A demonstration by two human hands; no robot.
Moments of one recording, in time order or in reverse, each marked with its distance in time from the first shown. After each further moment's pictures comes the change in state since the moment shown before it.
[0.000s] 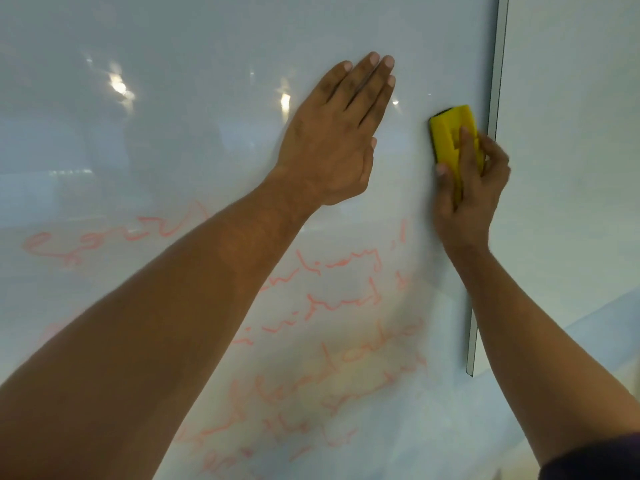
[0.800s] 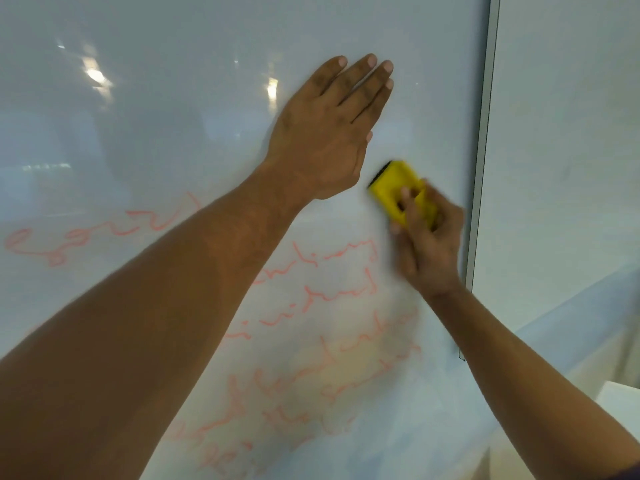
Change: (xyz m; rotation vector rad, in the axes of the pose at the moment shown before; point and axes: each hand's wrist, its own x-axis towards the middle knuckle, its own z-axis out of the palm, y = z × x) left_hand -0.005 -0.003 0.000 -0.015 -0.031 0.080; right_hand -0.076 -0.013 -0.001 0.003 -0.068 -0.233
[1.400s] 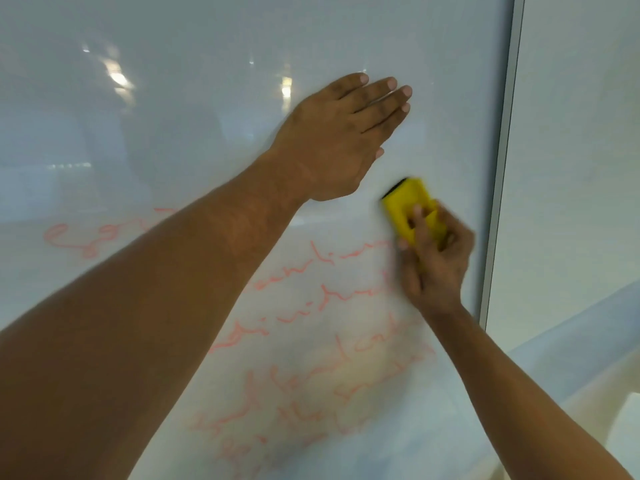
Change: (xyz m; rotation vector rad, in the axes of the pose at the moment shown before) left_hand -0.009 -0.019 -0.001 0.078 -0.057 0.196; right_hand -0.023 -0.024 0.008 -0.008 0.072 0.051
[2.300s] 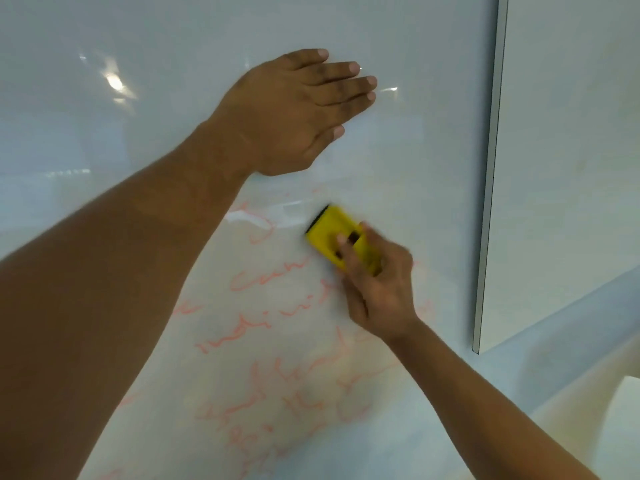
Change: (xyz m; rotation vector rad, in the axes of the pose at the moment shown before) left_hand -0.026 -0.048 -0.013 0.007 0.089 0.091; right_hand -0.005 -0.078 0.005 0.125 -0.126 -0.152
